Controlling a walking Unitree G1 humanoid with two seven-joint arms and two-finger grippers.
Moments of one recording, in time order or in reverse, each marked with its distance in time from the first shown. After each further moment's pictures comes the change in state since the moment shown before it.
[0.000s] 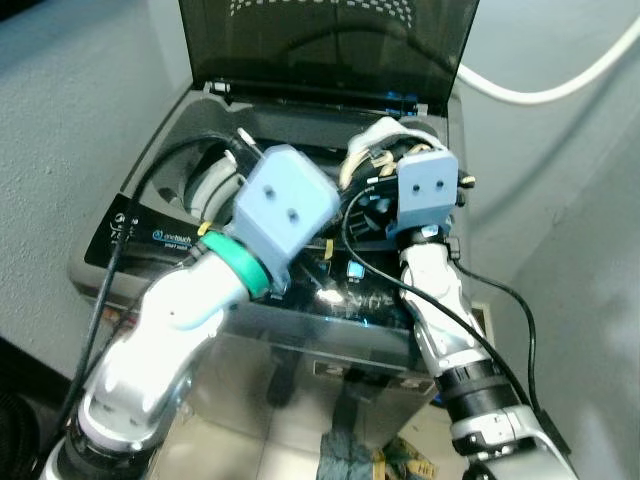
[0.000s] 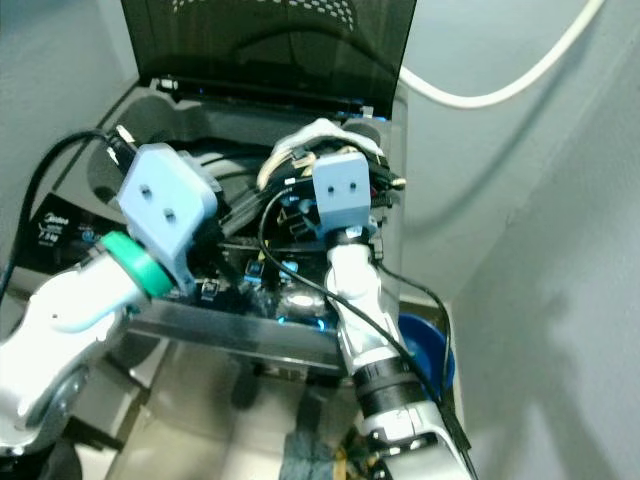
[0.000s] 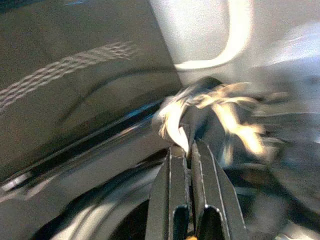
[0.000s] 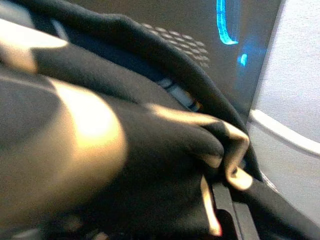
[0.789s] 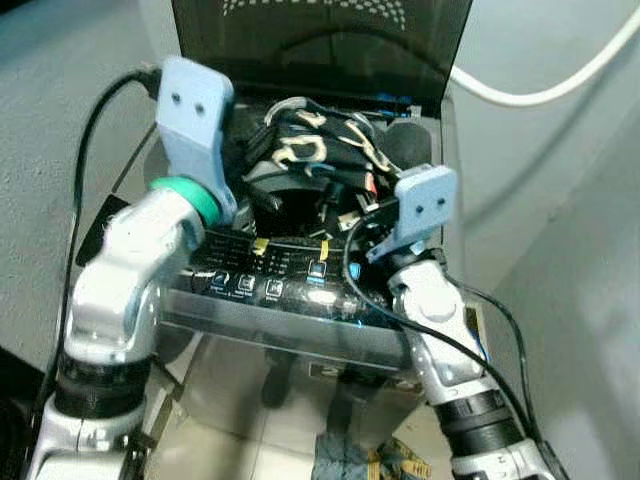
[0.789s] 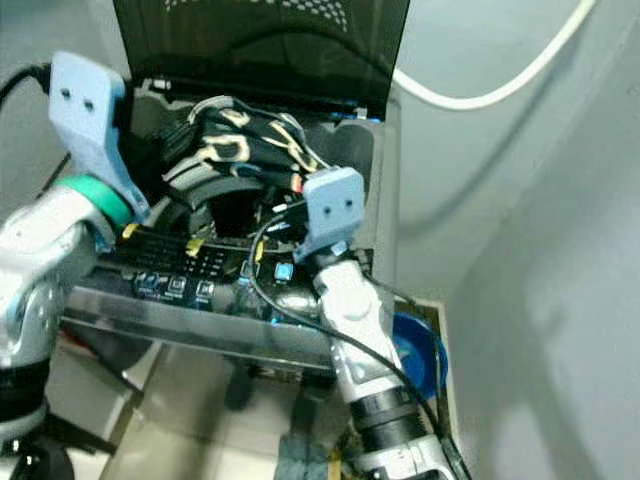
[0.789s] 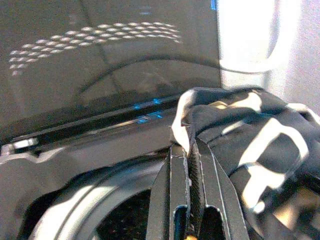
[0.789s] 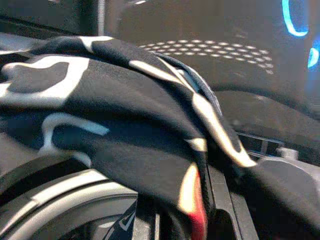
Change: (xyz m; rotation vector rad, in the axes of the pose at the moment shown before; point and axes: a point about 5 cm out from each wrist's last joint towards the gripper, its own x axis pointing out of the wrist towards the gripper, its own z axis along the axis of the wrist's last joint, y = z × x) left arm 0.004 0.004 -0.004 -0.202 0.028 -0.064; right arm -0.017 0.013 0.009 0.163 -0.016 0.180
